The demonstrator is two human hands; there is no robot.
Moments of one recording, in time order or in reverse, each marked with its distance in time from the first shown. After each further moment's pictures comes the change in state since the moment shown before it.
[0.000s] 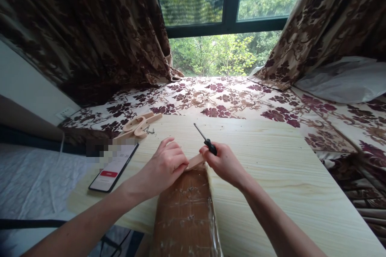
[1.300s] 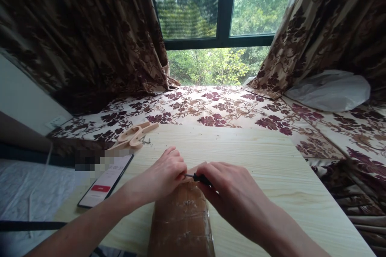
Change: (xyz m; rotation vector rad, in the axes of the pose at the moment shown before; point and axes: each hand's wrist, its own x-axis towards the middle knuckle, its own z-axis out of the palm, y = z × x) left_hand 0.018 -0.002 -0.008 0.031 -0.211 0.026; right_hand -0.050 -0.047 -0.026 -0.603 -0.019 -0.504
